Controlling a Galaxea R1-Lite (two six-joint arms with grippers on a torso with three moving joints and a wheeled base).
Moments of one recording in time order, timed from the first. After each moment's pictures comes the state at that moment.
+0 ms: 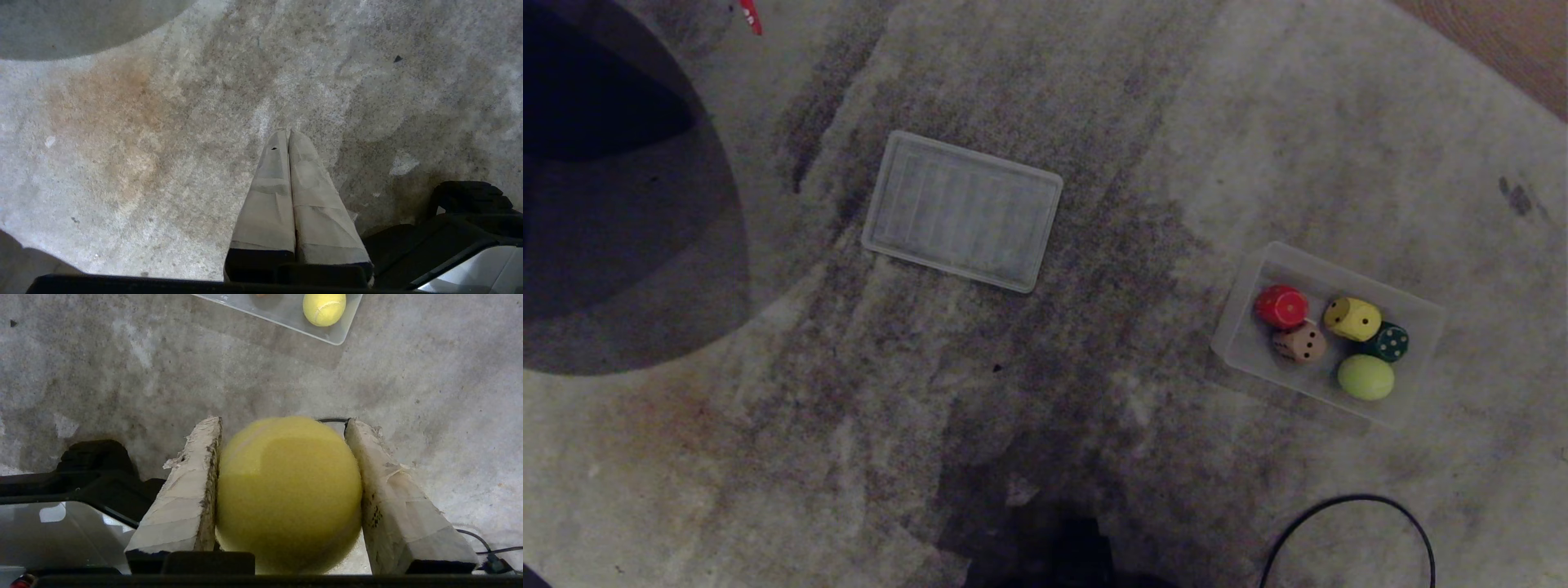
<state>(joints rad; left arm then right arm) -0.01 0.00 0.00 0.00 0.01 0.03 0.01 0.00 -0.09 0.24 -0.01 0.05</state>
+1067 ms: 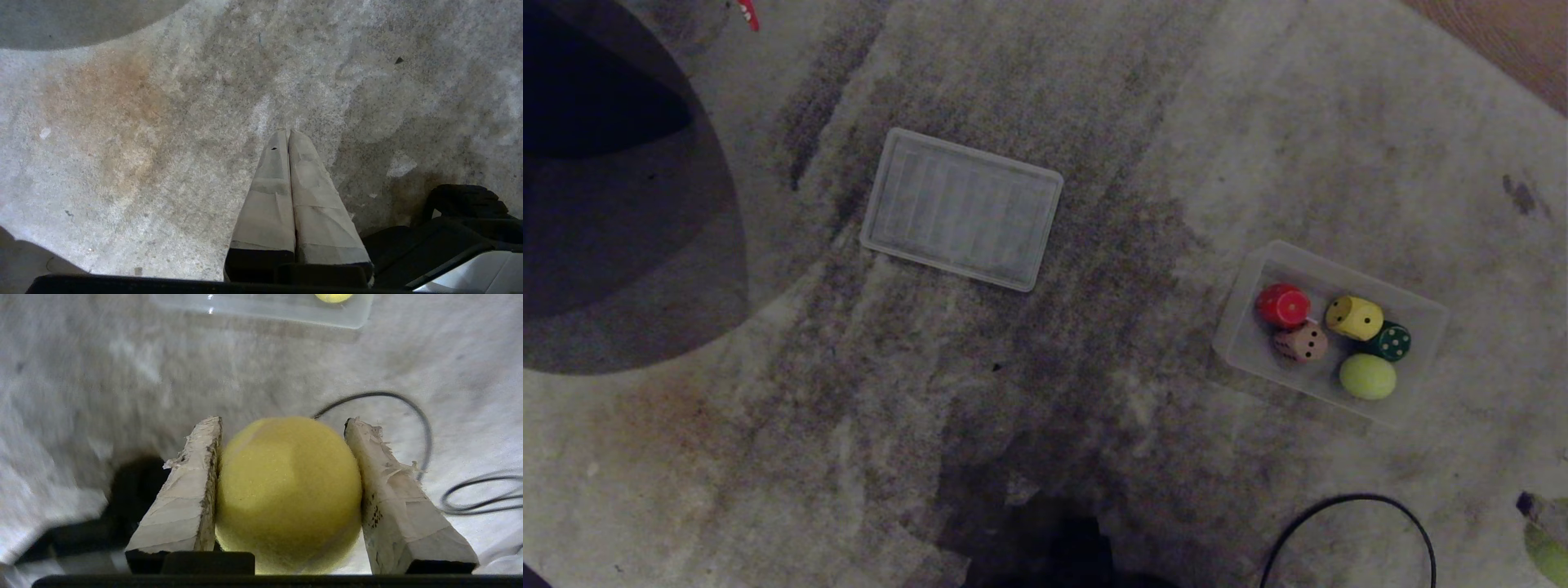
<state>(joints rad) -0.01 0.00 0.00 0.00 0.02 0.00 0.01 0.71 -0.29 -0.05 -0.02 0.28</state>
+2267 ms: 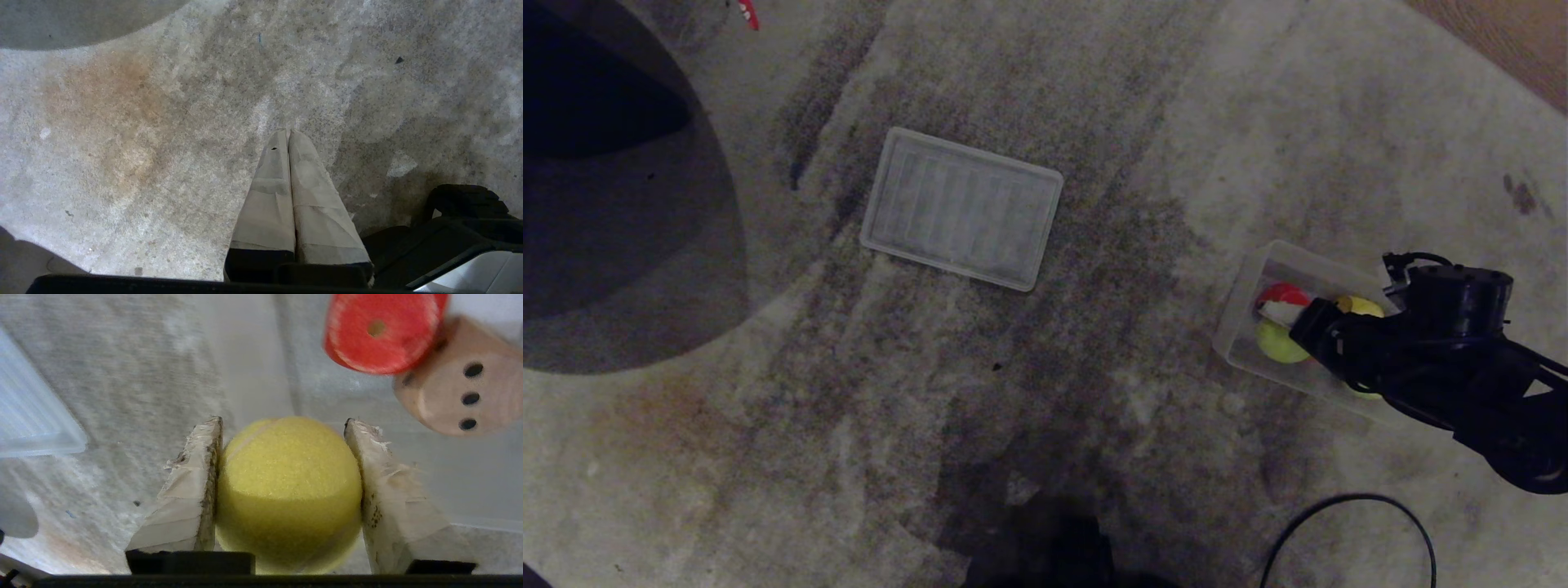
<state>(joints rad) -0.01 0.00 0.00 0.00 0.02 0.00 0.15 1.82 -0.63 -0.97 0.09 0.65</state>
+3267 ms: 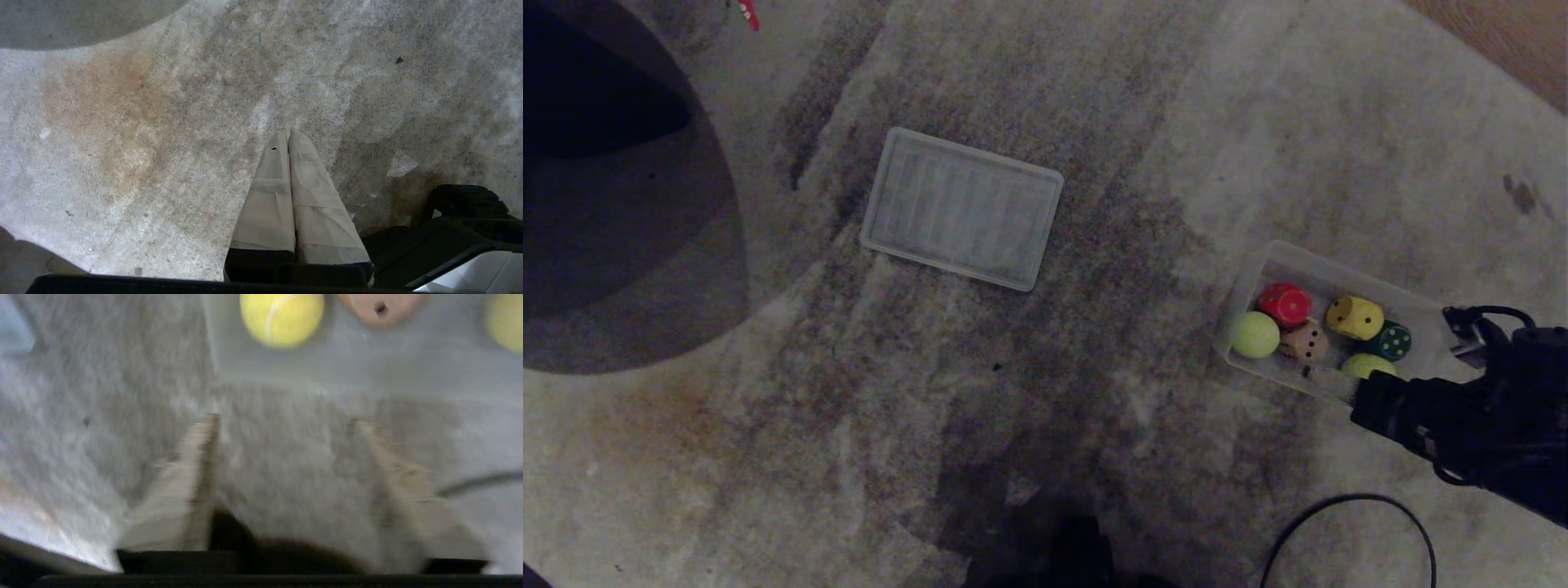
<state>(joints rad) -0.01 0.00 0.00 0.00 0.02 0.00 0.15 1.54 -0.30 -0.91 0.08 0.45</state>
